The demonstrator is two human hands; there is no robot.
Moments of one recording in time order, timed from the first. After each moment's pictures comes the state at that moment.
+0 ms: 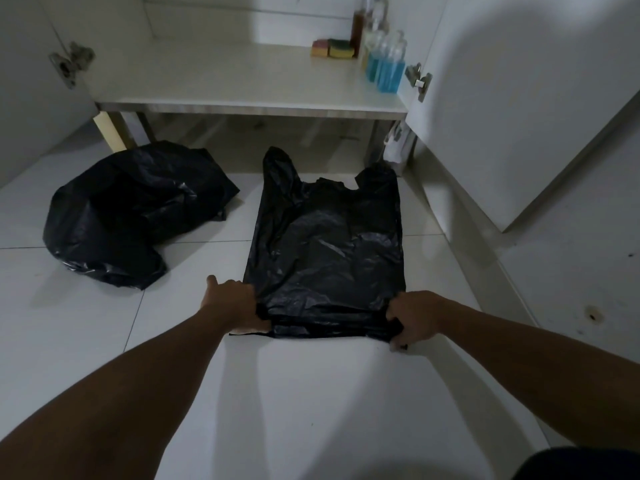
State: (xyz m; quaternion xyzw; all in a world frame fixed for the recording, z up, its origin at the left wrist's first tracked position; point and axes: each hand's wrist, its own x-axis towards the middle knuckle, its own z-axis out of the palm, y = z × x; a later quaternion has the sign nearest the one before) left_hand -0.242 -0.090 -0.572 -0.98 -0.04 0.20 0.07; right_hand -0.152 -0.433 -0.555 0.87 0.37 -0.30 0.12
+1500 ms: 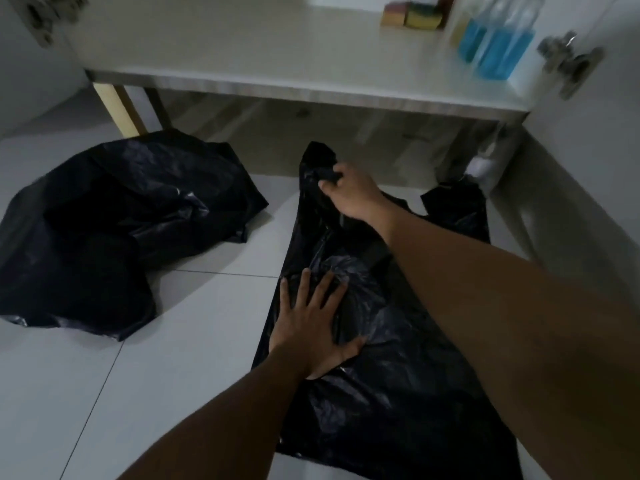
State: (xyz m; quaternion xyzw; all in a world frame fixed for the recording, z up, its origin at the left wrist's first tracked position) left_hand -0.118 -0.113 -0.658 -0.99 -0.02 0.08 -0.08; right_hand 0.099 -0.146 -0.556 0.92 0.19 -0.14 -0.32
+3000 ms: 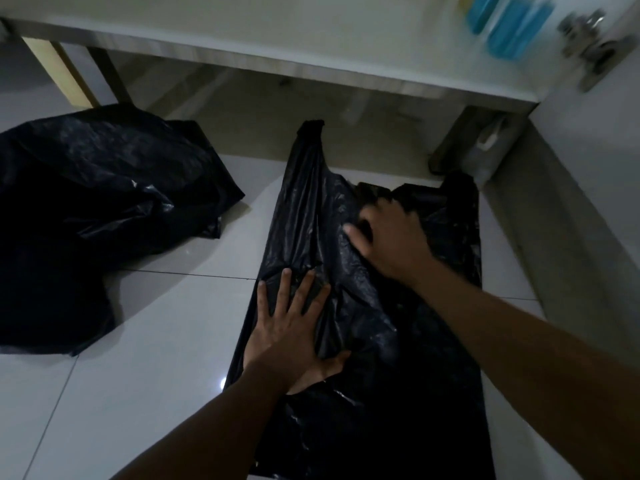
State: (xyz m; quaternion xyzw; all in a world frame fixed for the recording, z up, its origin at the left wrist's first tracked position) left_hand -0.114 -0.114 -0.645 -0.99 -0.02 0.10 -0.10; right_hand 0.077 -0.250 -0.590 0.95 0.29 0.00 -0.07
